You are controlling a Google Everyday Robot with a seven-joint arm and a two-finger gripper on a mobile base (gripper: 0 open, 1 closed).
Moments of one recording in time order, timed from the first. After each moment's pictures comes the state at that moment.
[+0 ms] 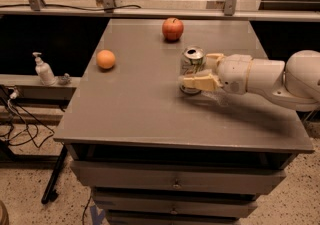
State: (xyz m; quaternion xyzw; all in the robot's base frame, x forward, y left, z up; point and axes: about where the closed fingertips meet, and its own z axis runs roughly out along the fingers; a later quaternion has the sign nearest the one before) arm 0.602 -0.094 0.875 -0.44 0.65 0.26 0.57
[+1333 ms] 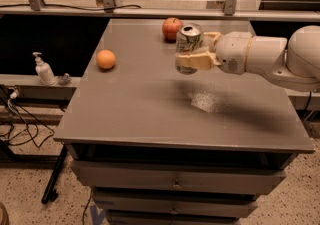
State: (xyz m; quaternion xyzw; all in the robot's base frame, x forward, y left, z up) arm 0.613 -0.079 0.933 -0.43 0.64 0.26 0.58
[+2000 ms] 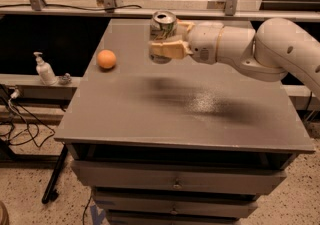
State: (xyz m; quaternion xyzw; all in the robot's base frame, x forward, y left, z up) arm 0.628 -0.011 0.957 -0.43 0.61 0.31 0.60
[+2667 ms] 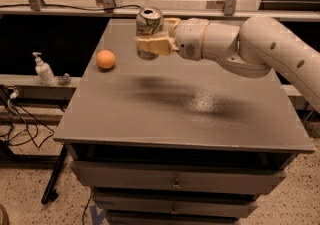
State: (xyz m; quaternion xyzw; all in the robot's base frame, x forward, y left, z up) arm 0.635 0.020 0.965 -0.43 0.59 0.33 0.60
